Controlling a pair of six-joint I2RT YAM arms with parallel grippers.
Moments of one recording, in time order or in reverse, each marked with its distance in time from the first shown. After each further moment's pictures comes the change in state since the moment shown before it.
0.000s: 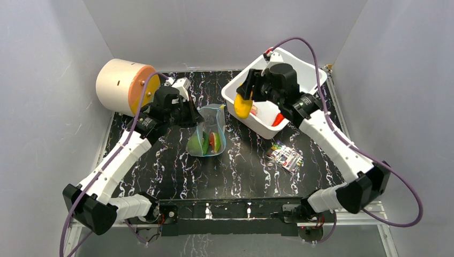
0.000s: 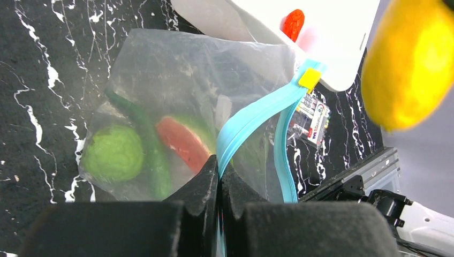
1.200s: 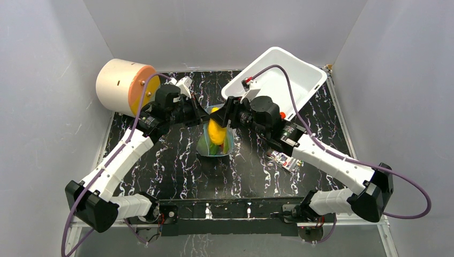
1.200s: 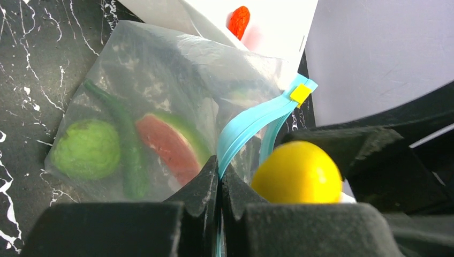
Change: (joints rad) left arm 0.000 0.034 -0.008 0.087 0.156 -0.184; right arm 0.338 -0.158 -0.344 0.379 0.032 0.196
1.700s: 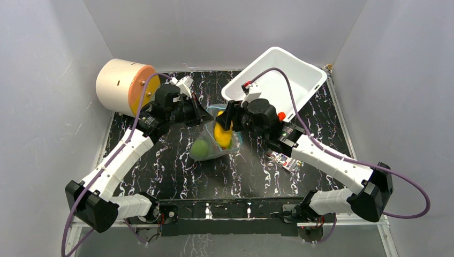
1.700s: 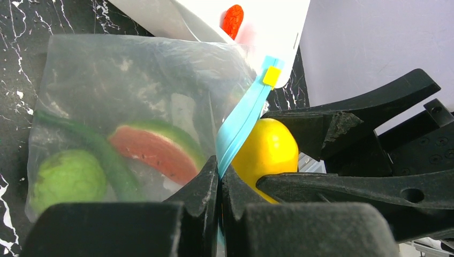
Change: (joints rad) left arm 0.000 0.000 -0.002 0.021 0.024 0.007; right arm 0.003 0.007 -0.023 -0.100 0.116 -0.053
